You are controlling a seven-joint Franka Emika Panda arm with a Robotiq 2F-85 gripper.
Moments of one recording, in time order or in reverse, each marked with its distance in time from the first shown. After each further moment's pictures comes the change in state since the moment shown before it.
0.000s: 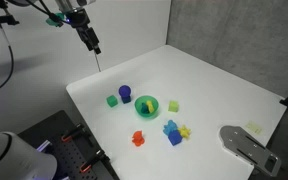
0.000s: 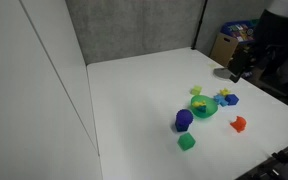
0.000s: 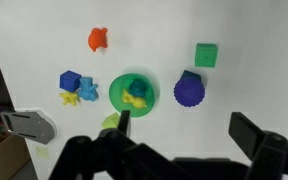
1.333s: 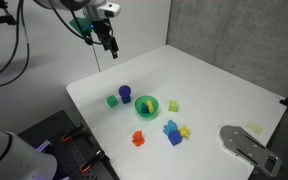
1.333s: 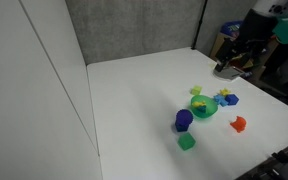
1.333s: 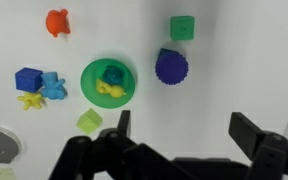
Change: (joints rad) arm 0.050 0.127 -0.223 0.011 0.129 0.217 -0.140
